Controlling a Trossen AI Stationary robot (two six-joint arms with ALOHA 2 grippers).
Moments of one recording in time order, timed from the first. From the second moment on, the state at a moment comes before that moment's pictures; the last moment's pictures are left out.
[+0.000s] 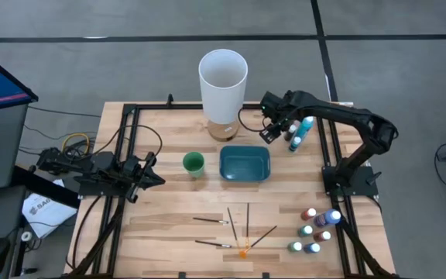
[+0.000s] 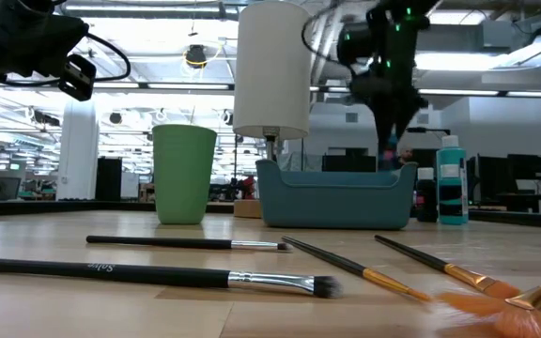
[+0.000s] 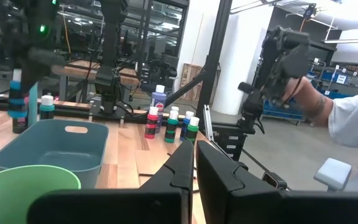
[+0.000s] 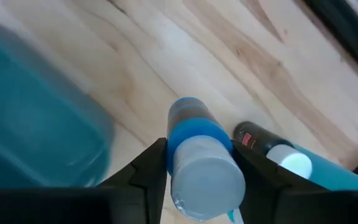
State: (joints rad) left arm -0.21 0.01 0.01 0.11 0.03 -0.19; right arm -0.48 1.59 1.36 -1.15 0.13 0.31
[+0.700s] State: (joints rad) left arm -0.21 0.01 0.01 0.11 0.03 -0.19; right arm -0.13 1.60 1.63 -1.08 0.13 0.33
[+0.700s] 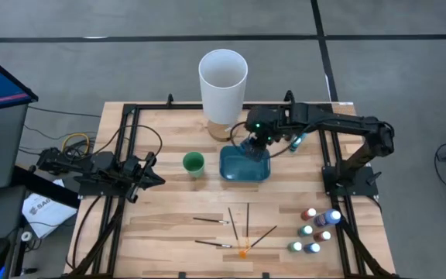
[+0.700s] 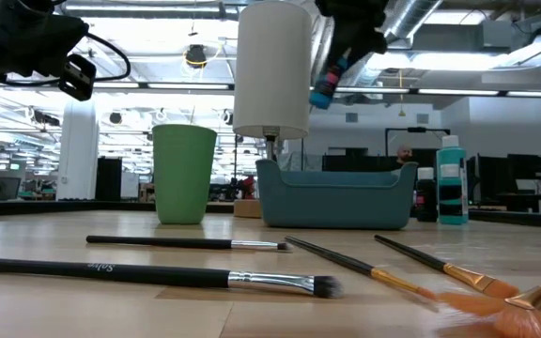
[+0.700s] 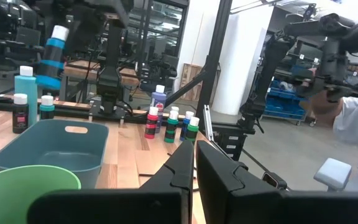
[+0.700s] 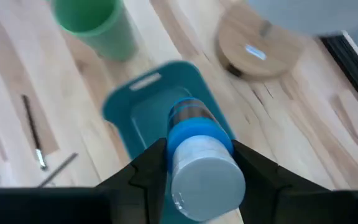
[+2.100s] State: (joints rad) left arm -0.21 0.07 0.01 0.14 0.03 -0.19; right arm -0.16 2.11 1.88 -1.15 0.02 0.23
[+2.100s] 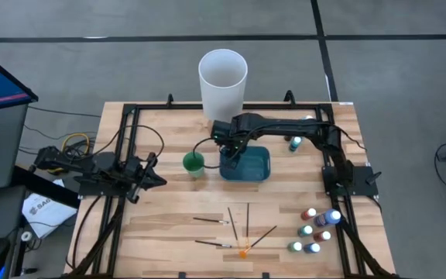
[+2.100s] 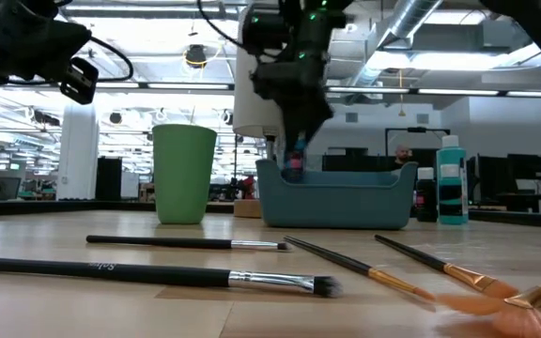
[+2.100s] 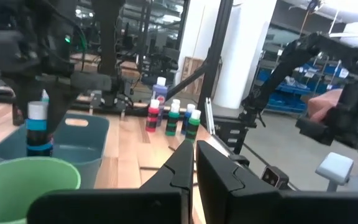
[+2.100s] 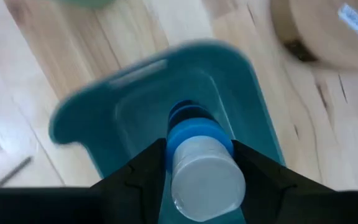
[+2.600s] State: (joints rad) left arm -0.21 0.11 0.01 0.15 0.03 -0.19; right arm -0.17 2.17 1.88 -1.13 -0.03 0.21
